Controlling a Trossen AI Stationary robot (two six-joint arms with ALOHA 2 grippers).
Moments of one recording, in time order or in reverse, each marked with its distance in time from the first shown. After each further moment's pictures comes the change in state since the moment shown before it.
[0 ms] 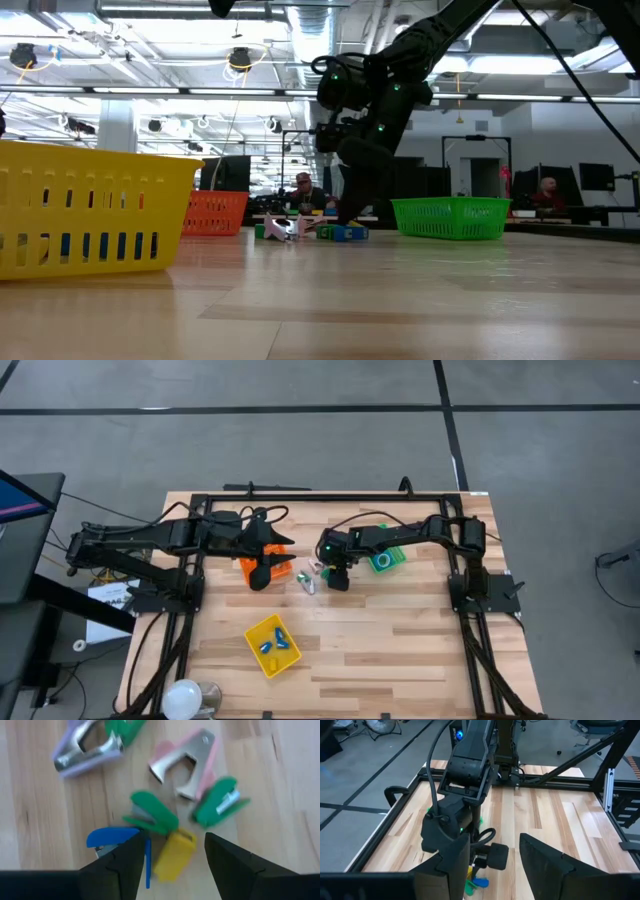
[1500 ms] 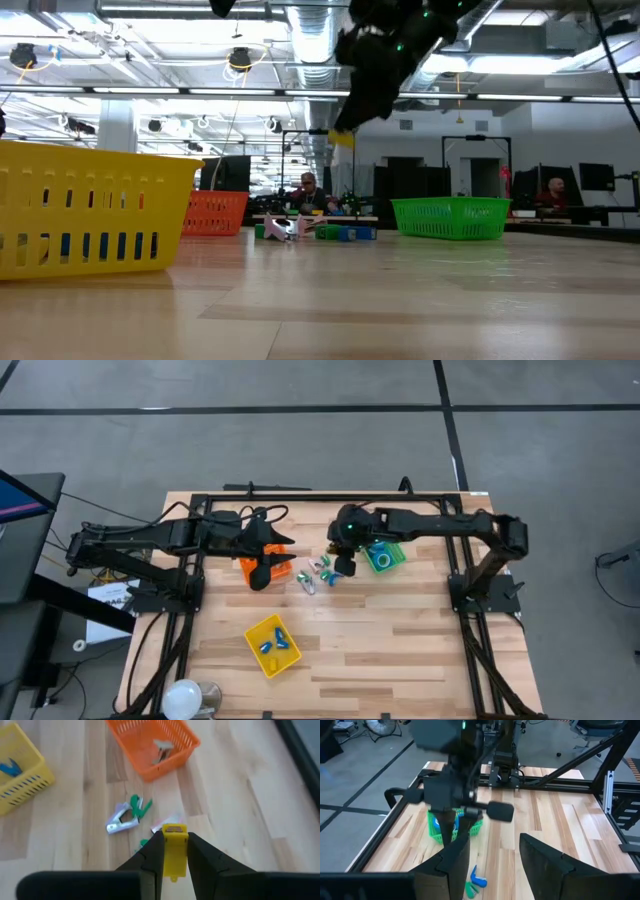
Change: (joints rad) left arm 0.000 0.000 0.000 0.010 0.000 0.000; right arm -0.018 -0.320 -0.002 -0.002 -0.003 -0.003
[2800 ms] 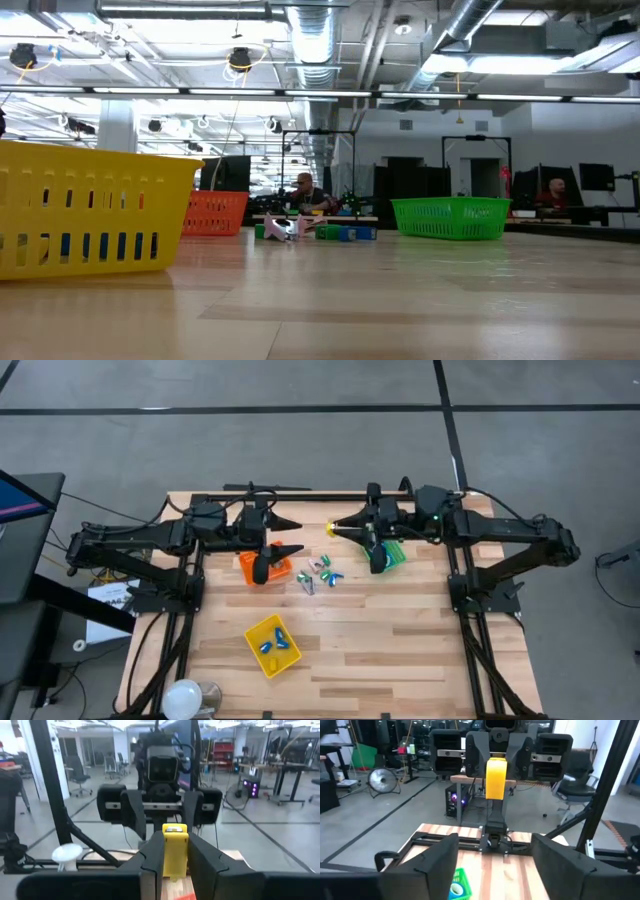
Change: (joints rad) left arm 0.000 0.000 0.000 0.336 0.023 -0.009; right arm 0.171 -0.390 0.001 0.476 -0.004 0.053
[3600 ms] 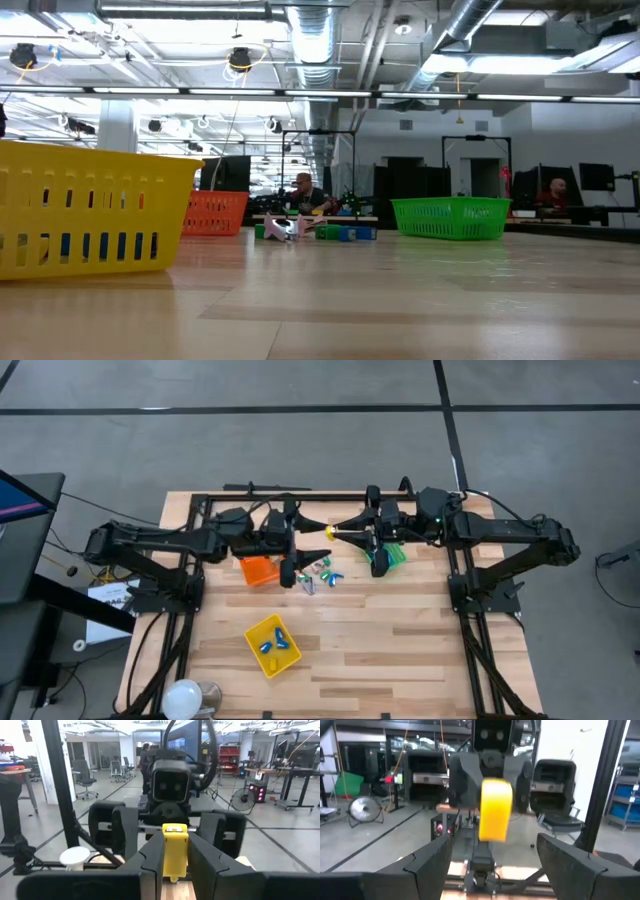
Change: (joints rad) left arm -0.001 0.209 -0.001 0.397 0.061 -0.018; right arm 0.028 0.002 0.000 0.022 -0.007 0.000
